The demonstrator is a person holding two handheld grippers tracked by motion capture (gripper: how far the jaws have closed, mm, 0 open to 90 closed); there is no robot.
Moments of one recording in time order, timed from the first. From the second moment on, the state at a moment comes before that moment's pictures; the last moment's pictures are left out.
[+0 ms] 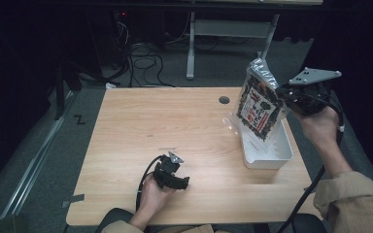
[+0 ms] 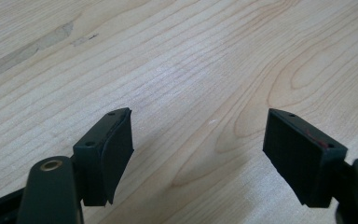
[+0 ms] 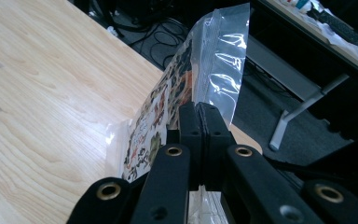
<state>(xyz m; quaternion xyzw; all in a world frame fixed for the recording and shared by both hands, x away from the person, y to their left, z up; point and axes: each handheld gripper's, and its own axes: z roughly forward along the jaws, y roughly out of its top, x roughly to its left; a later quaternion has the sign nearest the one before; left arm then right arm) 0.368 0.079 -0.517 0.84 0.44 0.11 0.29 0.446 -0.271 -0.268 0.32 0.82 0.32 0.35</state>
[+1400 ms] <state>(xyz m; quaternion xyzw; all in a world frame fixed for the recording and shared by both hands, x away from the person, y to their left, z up) 0.367 0.077 -0.518 0.84 0.44 0.11 0.30 0.443 -0.300 -0.304 0.35 0.83 0.27 0.35</state>
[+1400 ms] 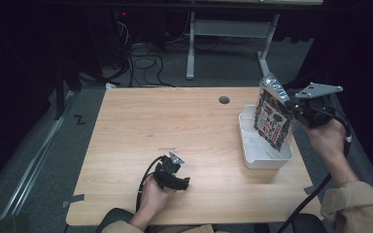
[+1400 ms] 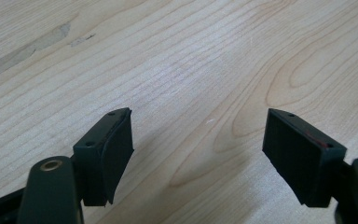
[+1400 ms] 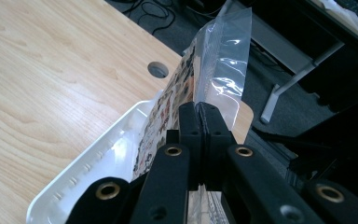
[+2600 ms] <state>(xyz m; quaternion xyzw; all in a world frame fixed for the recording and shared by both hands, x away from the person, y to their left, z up) 0.366 0.077 -0.518 0.84 0.44 0.11 0.29 0.457 -0.326 -0.336 0.38 0.83 0.26 0.33</state>
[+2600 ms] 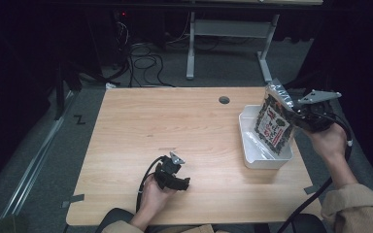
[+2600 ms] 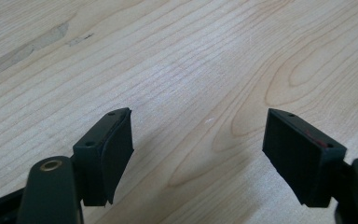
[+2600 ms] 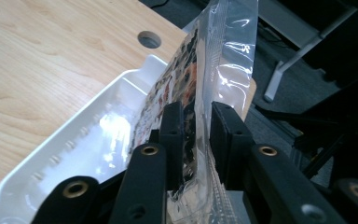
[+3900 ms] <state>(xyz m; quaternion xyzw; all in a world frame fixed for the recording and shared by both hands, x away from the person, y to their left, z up) 0.366 0.077 -0.519 0.84 0.44 0.11 0.29 0.462 -0.358 -0.339 0.45 0.78 0.29 0.31</state>
